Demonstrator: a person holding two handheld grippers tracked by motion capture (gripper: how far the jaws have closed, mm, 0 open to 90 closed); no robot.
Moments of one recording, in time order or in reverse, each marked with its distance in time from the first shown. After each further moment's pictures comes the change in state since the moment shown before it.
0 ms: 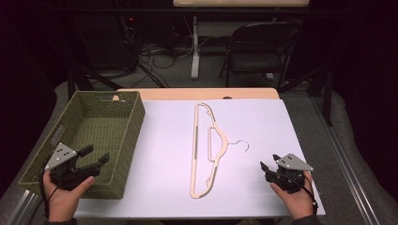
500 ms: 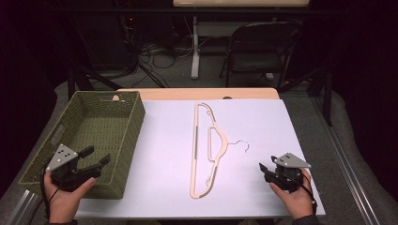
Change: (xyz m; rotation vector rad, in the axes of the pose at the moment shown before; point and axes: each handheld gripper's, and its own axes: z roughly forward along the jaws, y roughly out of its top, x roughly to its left) left arm -0.005 -0.001 -0.002 -0.003 0.000 0.010; right arm 0.002 0.002 0.004 0.042 0.022 0.015
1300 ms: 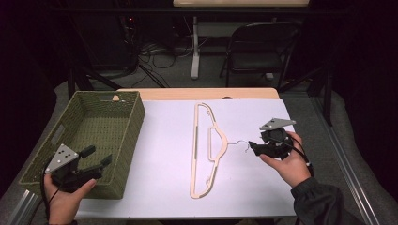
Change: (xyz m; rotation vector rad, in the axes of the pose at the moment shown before) left arm -0.007 0.005 -0.003 -0.012 -0.023 0.017; right arm 0.001 0.114 0.008 0.157 0.079 -0.084
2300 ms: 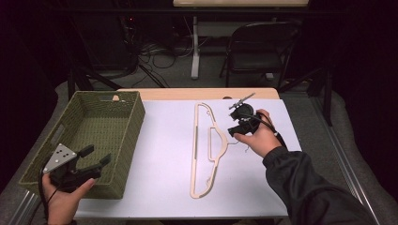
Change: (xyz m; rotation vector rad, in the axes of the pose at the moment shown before) left arm 0.001 0.001 -0.003 -0.005 0.006 -0.012; right arm 0.022 0.079 0.057 0.228 0.024 -0.006
